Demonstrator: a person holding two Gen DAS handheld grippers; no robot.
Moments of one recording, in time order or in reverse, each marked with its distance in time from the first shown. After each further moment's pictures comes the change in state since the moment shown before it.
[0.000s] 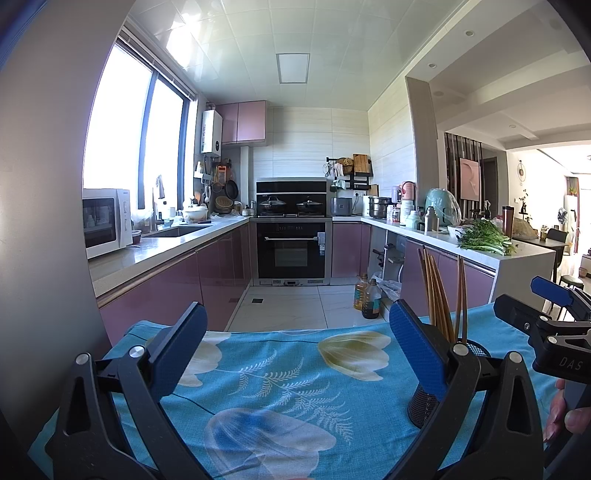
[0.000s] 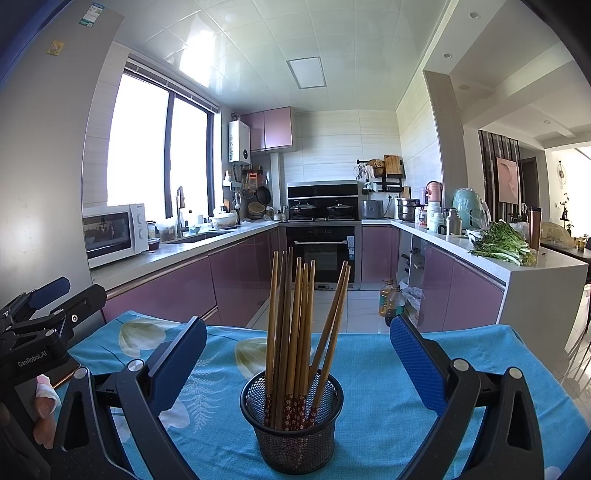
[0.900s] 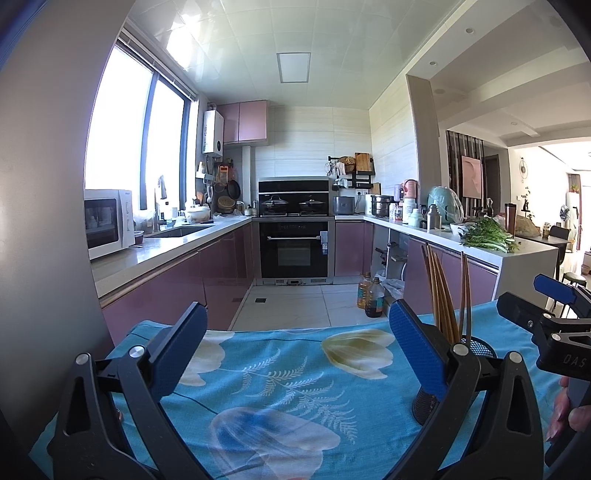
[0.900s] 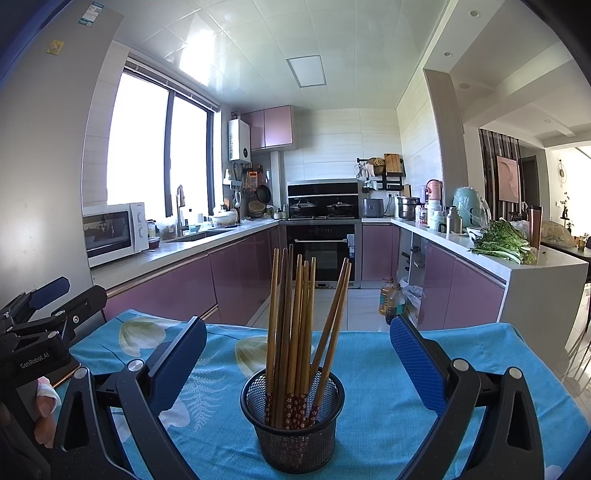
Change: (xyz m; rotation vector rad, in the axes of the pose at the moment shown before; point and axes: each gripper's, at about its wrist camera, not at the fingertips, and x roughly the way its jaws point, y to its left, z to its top) left arm 0.002 -0.002 -0.008 0.009 0.005 0.012; right arm 0.001 0.000 -0.002 0.004 0.005 0.002
